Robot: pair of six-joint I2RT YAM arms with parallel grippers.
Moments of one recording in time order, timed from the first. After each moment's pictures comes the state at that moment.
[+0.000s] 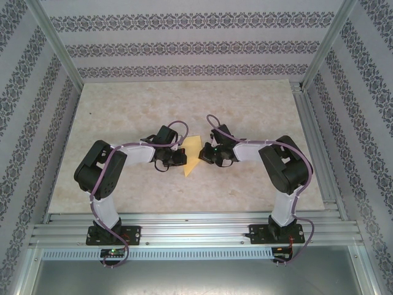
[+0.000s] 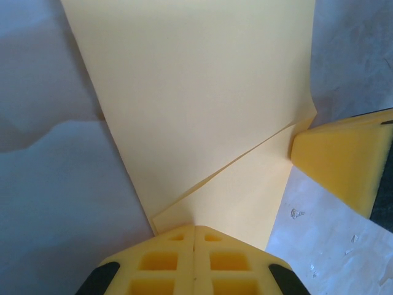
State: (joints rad) left arm -0.52 1.83 0.96 -0.21 0.41 -0.55; right arm 0.53 1.87 0.95 -0.06 -0.41 0.86
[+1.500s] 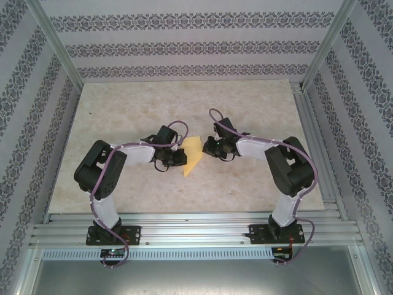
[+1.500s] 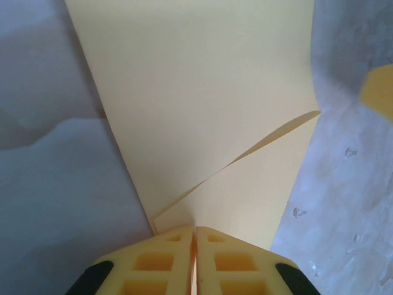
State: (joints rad) left arm -0.52 1.82 0.96 -0.22 0.41 -0.55; right arm 0.51 1.80 1.01 -0.17 -0.31 0.78
